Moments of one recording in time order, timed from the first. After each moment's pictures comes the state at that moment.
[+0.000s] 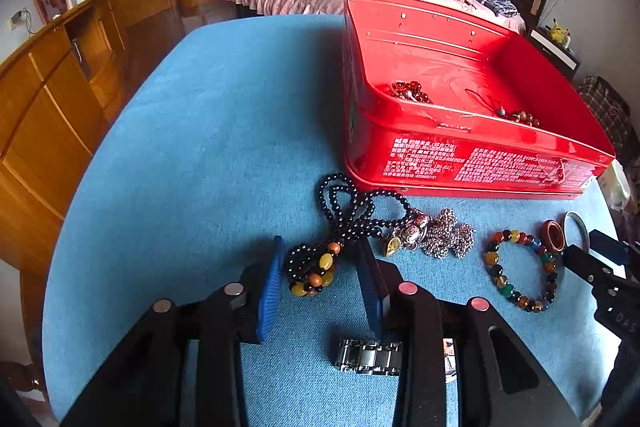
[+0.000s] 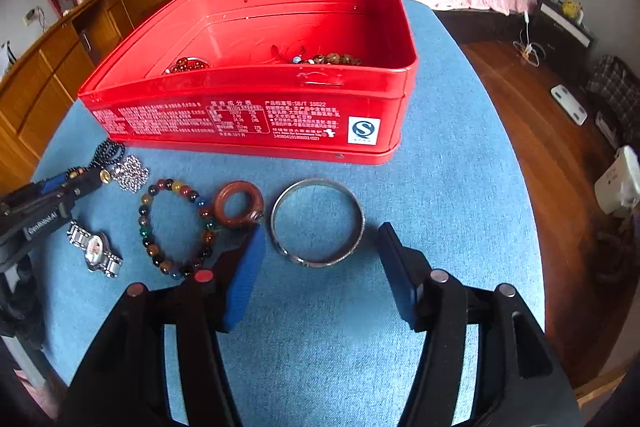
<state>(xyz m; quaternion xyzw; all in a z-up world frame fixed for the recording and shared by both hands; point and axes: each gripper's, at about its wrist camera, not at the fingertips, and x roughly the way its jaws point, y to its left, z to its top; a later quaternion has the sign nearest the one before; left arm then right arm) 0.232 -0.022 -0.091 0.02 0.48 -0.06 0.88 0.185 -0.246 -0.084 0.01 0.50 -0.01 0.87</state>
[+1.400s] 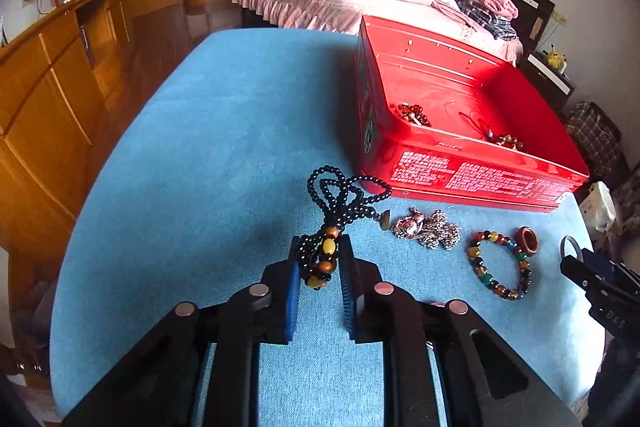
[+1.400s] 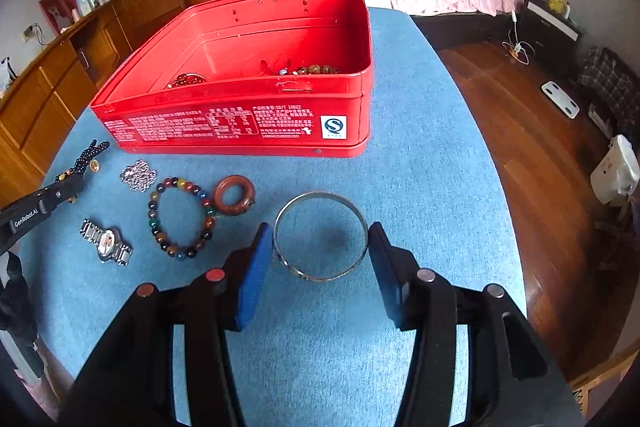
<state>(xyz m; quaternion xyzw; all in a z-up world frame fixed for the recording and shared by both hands) 0.207 0.000 -0.068 -0.02 0.46 -0.07 0.89 0.158 -0.261 -0.070 0.04 0.48 -0.02 0.88</state>
